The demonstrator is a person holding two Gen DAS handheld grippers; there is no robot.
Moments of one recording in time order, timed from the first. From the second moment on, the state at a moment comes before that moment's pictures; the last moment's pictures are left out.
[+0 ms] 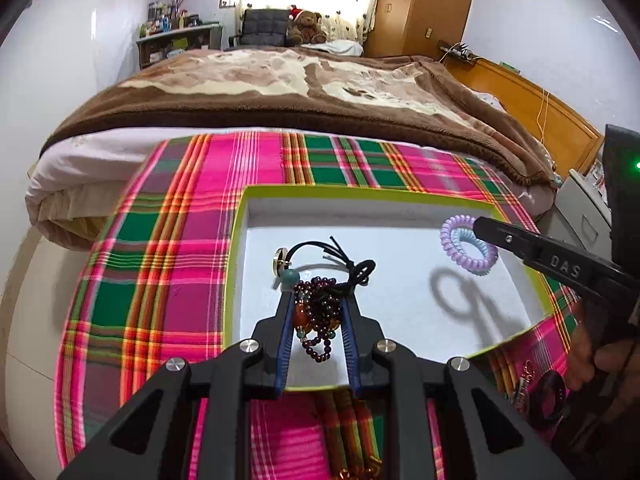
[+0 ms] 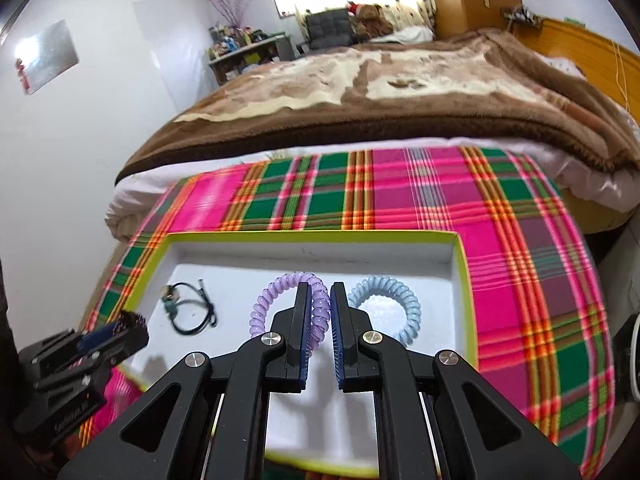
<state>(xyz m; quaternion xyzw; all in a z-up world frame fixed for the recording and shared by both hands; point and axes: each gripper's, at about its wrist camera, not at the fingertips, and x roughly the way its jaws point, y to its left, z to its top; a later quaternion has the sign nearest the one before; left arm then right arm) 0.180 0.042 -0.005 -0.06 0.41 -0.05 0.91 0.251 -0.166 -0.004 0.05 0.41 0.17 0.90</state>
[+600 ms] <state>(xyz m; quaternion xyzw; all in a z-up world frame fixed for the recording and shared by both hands) 0.192 0.042 -0.022 -0.05 0.43 -0.03 0.90 0.285 -0.152 -0.028 0.05 0.46 0.16 0.87</state>
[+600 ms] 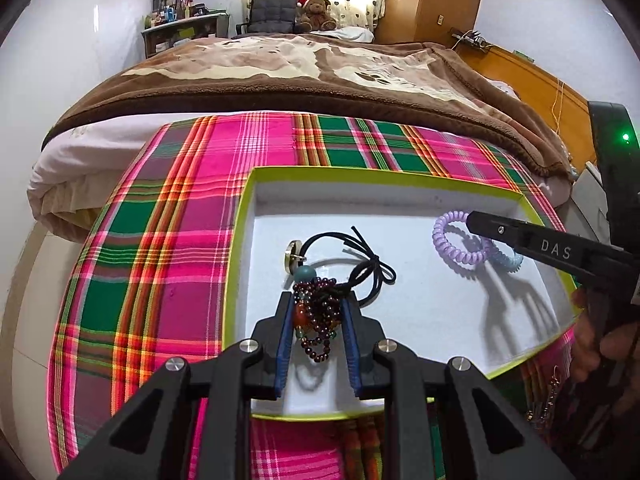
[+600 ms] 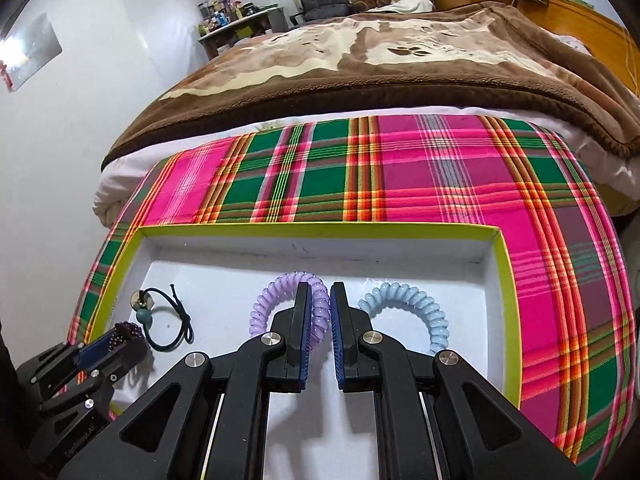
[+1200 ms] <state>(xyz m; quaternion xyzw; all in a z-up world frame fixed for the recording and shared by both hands) 0.190 0.044 -0.016 -0.06 0.43 -0.04 0.90 0.279 -0.144 -0.024 0.04 0.45 0.17 0.88</state>
